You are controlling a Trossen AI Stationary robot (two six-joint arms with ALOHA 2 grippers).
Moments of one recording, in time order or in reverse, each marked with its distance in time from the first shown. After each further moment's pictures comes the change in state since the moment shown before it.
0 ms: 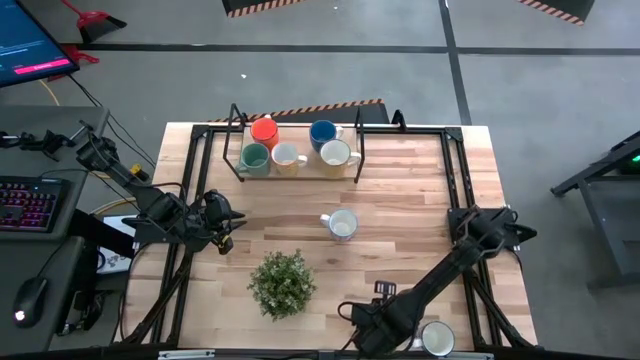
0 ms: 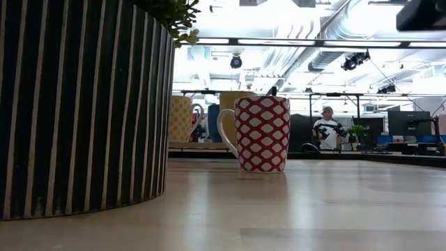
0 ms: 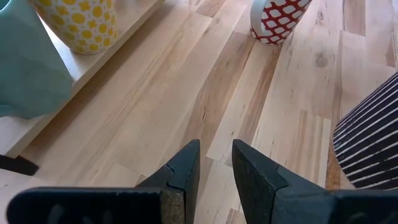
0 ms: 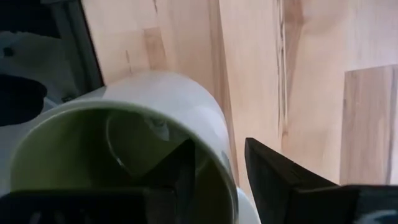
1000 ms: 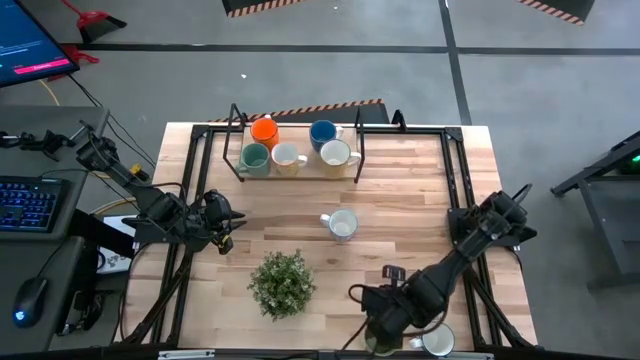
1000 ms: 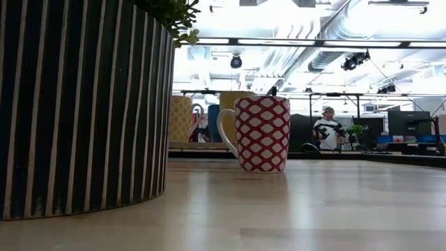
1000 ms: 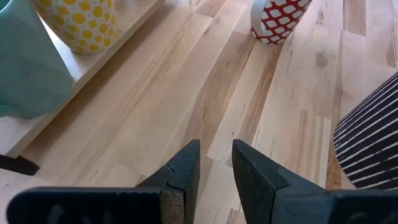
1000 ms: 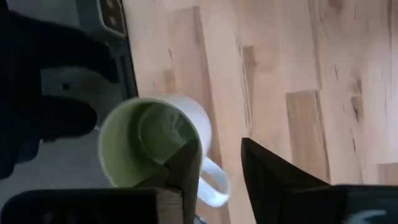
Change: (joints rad) left arm 0.000 0.000 0.000 -0.001 0.000 0.000; right arm -0.012 -0.235 0.000 -0.056 0.085 -0.010
